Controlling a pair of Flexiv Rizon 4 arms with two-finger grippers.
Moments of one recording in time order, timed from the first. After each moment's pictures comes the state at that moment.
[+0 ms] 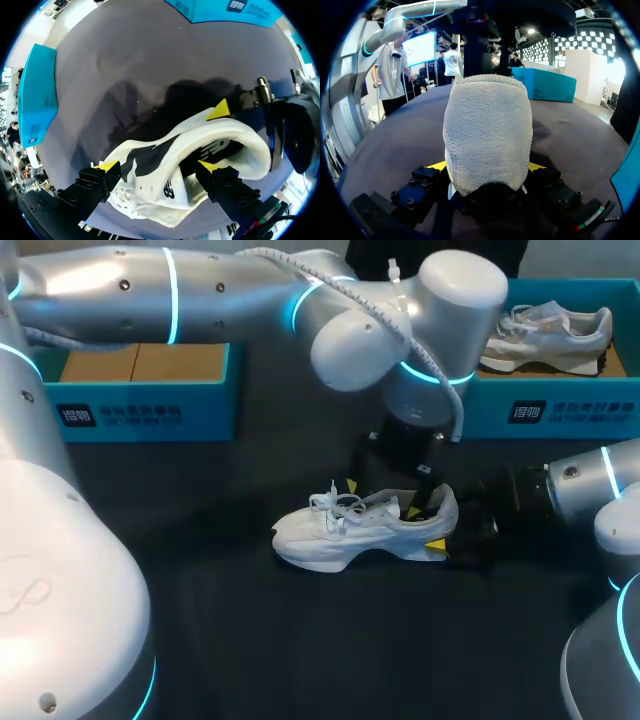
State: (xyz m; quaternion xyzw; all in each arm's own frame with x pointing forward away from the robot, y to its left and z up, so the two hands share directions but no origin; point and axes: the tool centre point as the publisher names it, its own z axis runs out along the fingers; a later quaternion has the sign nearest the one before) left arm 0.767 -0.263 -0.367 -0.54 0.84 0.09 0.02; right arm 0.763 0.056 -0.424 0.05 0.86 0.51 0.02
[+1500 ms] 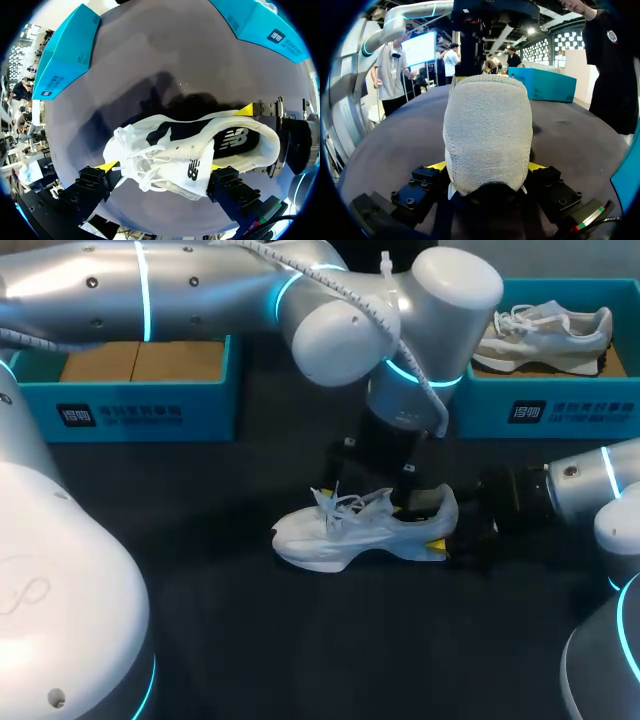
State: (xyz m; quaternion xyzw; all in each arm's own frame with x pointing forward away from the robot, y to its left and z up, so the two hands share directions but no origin) left arm 0.743 -0.226 -0.339 -0.66 0.74 0.11 0.06; right arm 0.763 0.056 -0.424 0.05 0.86 0.51 0.02
